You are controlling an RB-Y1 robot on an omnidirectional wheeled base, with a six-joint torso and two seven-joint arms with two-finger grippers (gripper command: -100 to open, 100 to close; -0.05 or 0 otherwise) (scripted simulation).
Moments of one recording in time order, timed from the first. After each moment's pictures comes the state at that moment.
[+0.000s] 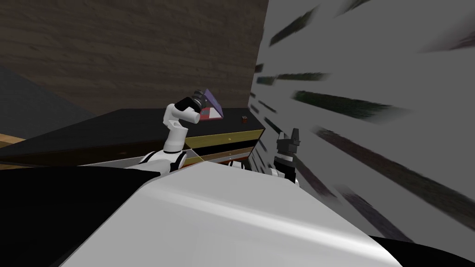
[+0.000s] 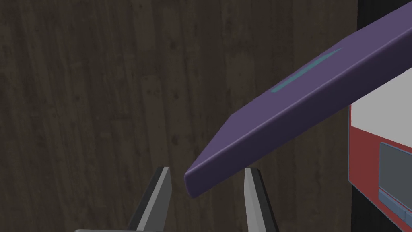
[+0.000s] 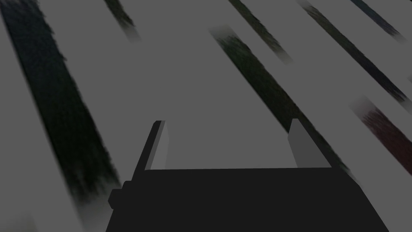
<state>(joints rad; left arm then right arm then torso) -0.32 0.58 0.21 -2.00 0.14 0.74 0.30 0.52 0.01 0.06 -2.27 0.09 -0.41 -0.10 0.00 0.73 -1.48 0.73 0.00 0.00</state>
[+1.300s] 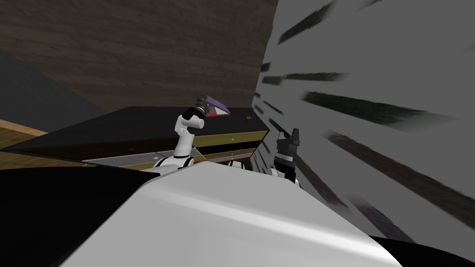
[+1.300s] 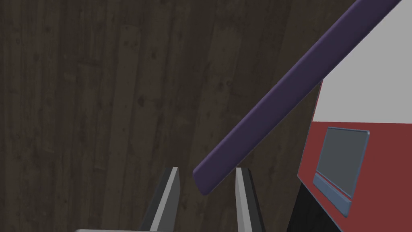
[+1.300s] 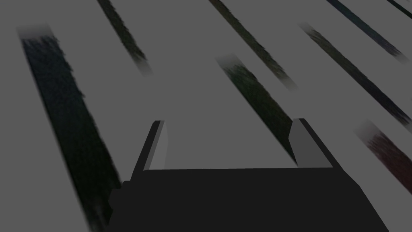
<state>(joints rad) -0.28 0.41 0.25 -1.87 0.16 0.50 0.37 0.52 0.01 0.06 -2.27 0.09 -0.41 -0.10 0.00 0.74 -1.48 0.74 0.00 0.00</state>
